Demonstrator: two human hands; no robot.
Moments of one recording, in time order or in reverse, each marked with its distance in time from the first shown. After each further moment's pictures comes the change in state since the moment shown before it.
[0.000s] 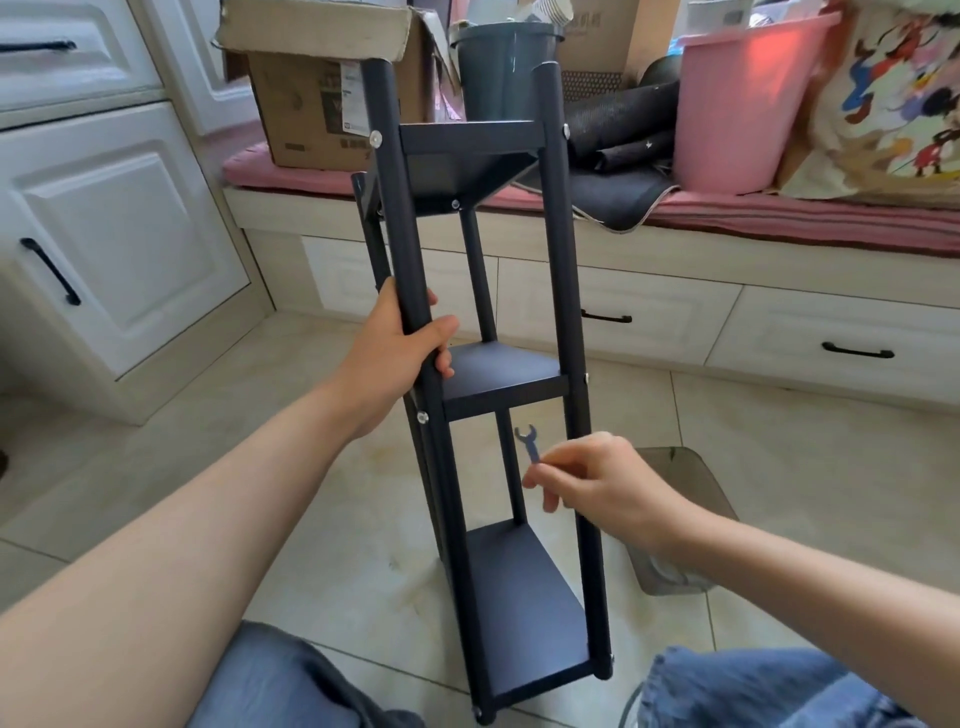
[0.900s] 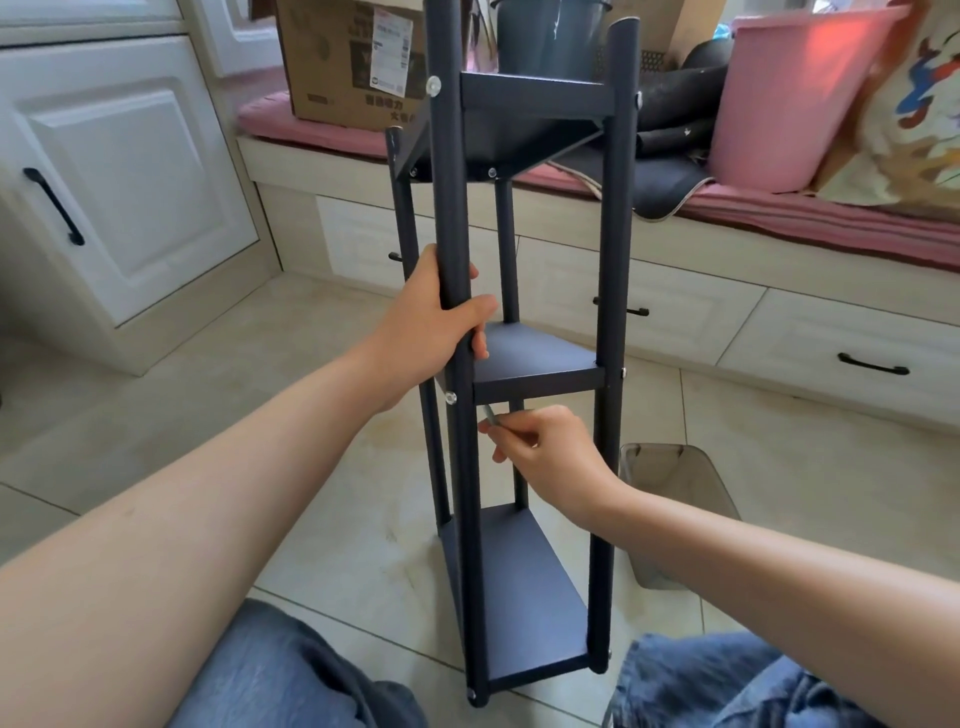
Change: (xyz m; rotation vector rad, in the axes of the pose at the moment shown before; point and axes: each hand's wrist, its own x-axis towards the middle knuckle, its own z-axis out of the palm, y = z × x) left_hand -0.005 0.001 0.000 0.086 -0.026 -0.002; right_hand 0.043 -0.012 0.056 0.088 0.077 0.062
